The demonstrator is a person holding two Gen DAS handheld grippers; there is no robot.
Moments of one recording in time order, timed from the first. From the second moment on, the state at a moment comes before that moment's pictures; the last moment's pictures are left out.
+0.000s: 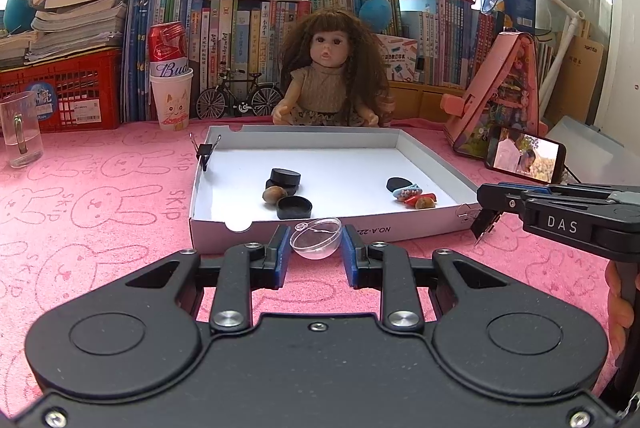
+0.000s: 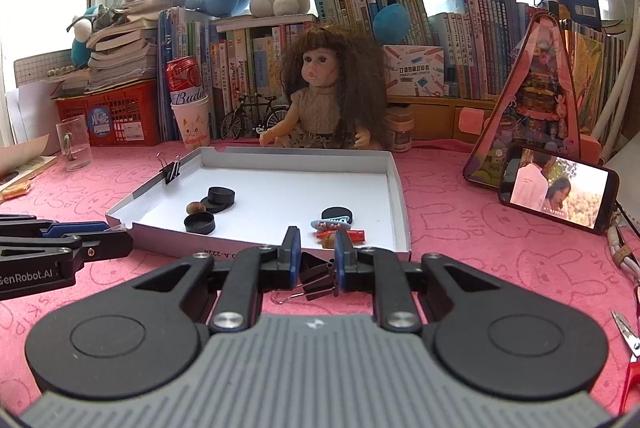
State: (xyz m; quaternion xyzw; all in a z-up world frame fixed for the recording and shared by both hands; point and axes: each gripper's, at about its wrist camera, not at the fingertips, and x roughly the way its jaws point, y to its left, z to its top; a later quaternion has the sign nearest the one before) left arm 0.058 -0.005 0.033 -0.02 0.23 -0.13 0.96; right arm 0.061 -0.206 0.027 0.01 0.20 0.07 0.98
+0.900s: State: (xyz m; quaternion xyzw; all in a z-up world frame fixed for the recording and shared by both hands) left arm 0.105 -0.001 0.050 -0.04 0.22 -0.12 0.97; right arm 0.095 -0.223 0.037 0.06 0.21 0.05 0.98
